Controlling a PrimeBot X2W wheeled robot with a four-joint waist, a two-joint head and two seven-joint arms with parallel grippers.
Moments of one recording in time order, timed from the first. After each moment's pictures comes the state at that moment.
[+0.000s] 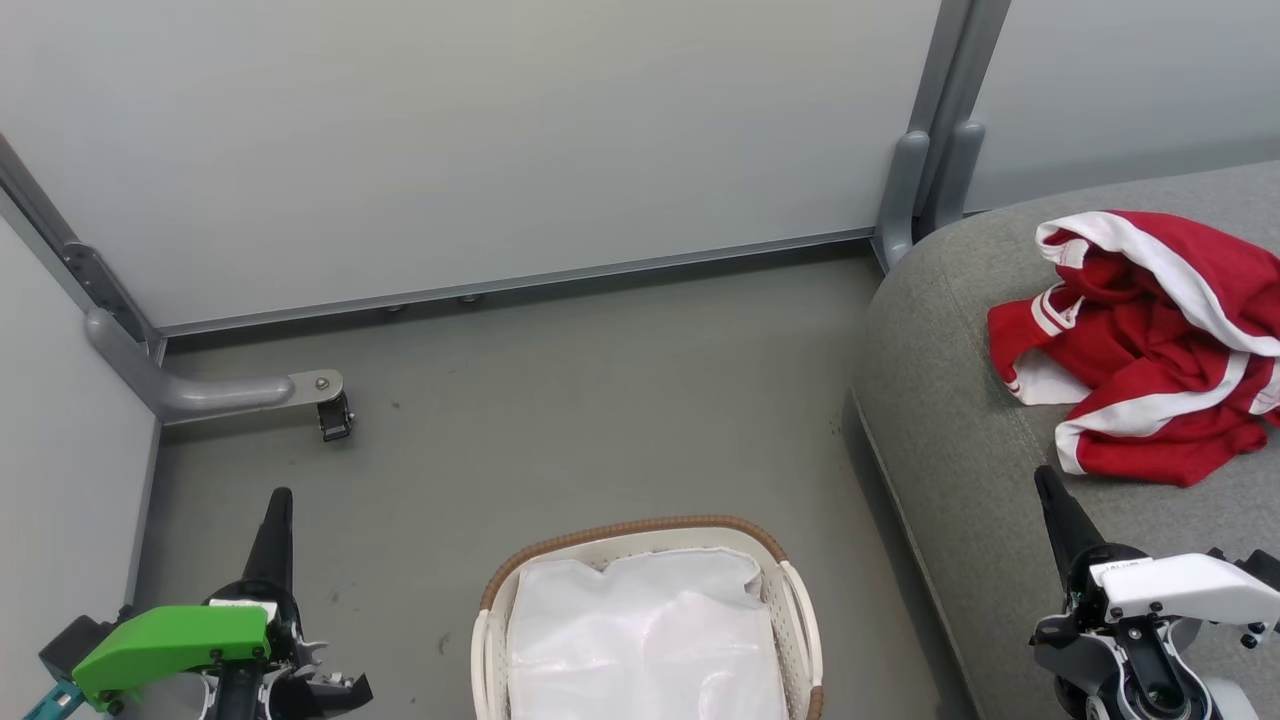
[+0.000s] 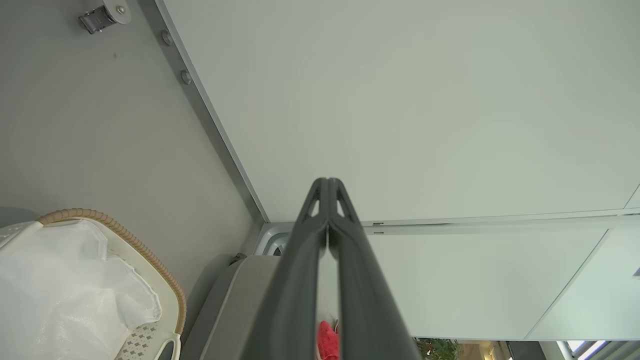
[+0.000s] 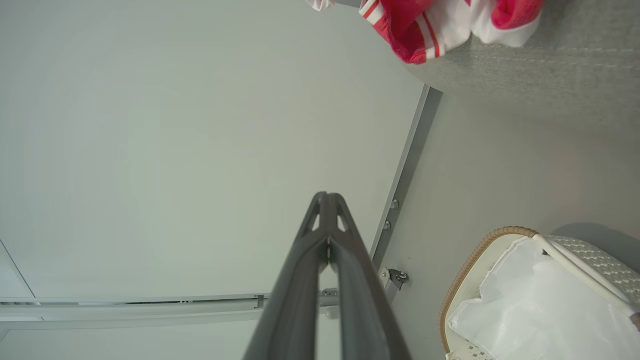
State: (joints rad) left arm -0.08 0.05 0.09 0.26 -1.48 -0.12 0.08; right arm -0.10 -0.05 -0.10 0.26 1.47 0.13 0.08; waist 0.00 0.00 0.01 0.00
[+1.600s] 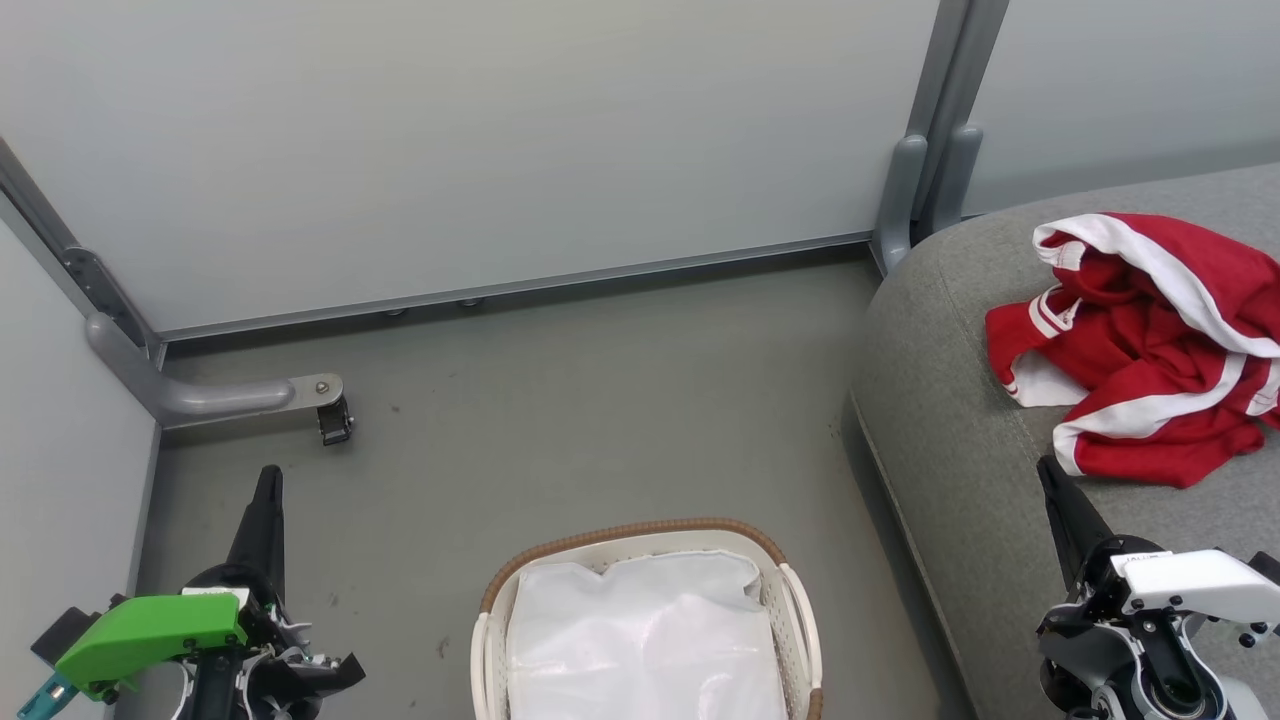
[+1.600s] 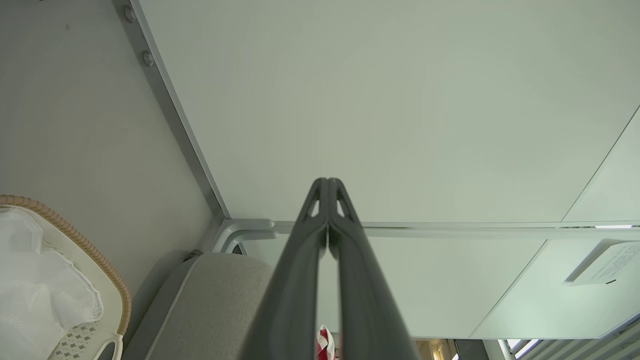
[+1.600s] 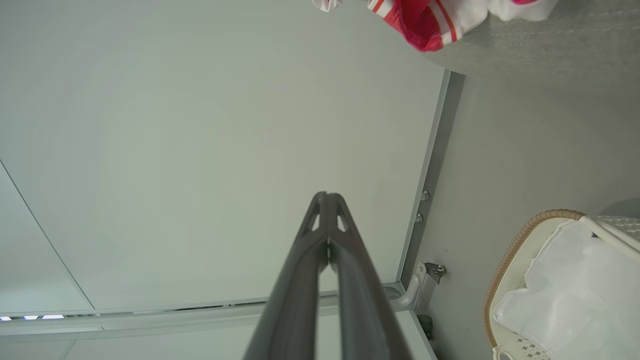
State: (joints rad) left arm -0.10 0.05 0.11 0.25 -1.61 -0.13 0.11; right arm -0.10 -0.05 -0.11 0.25 1.61 0.13 0.11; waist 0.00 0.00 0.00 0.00
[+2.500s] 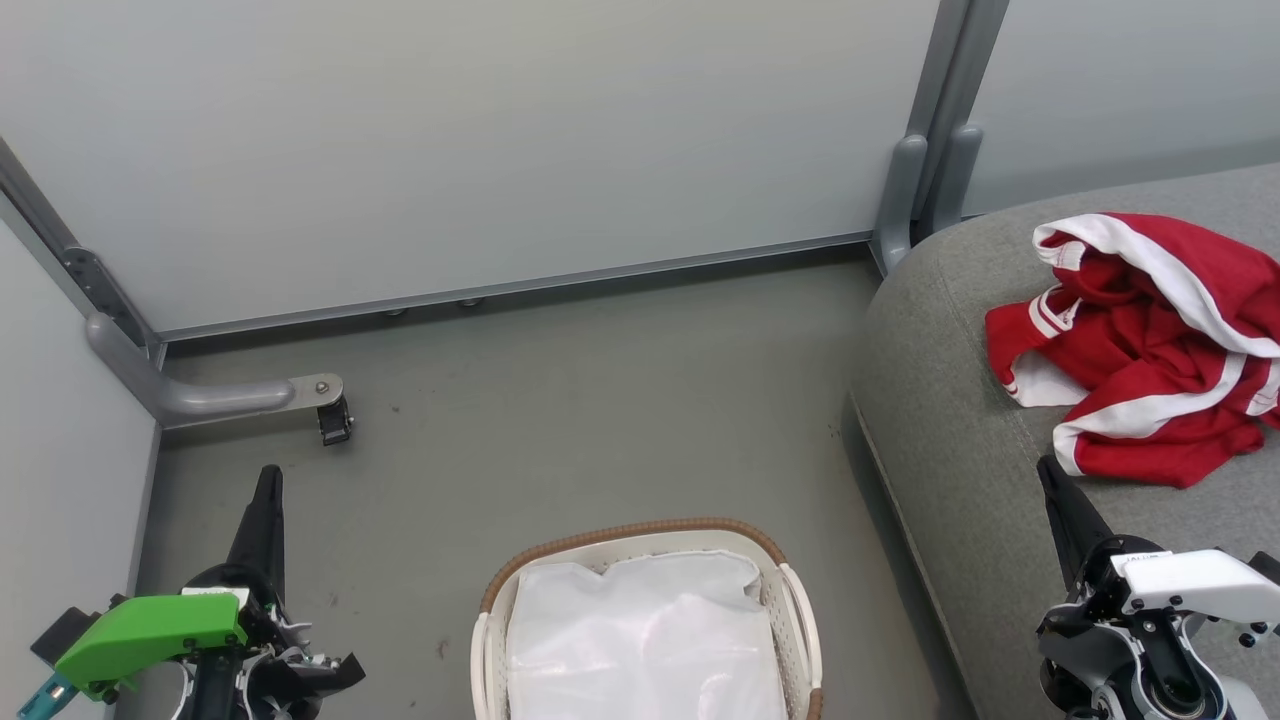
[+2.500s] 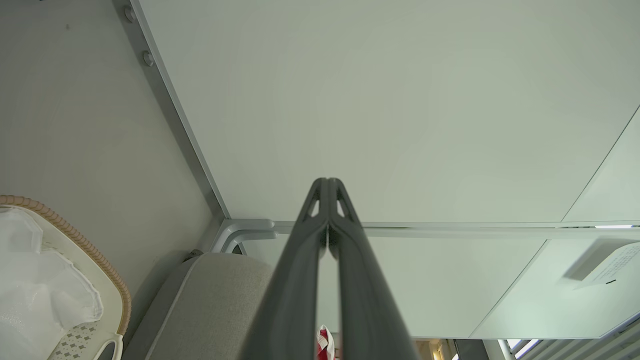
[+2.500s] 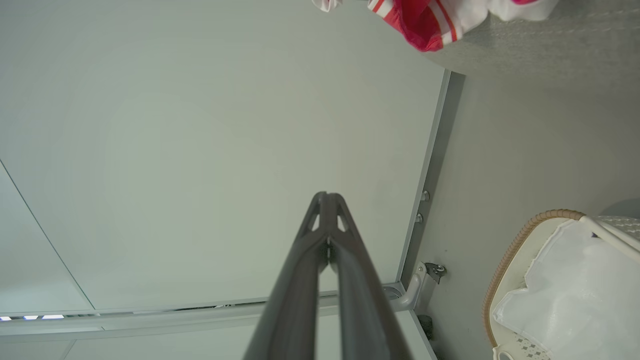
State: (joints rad) left arm -0.10 0.05 0.11 0.25 -1.61 -0.13 0.11; right arm -0.10 -0.05 -0.11 0.25 1.61 0.13 0.11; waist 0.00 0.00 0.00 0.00
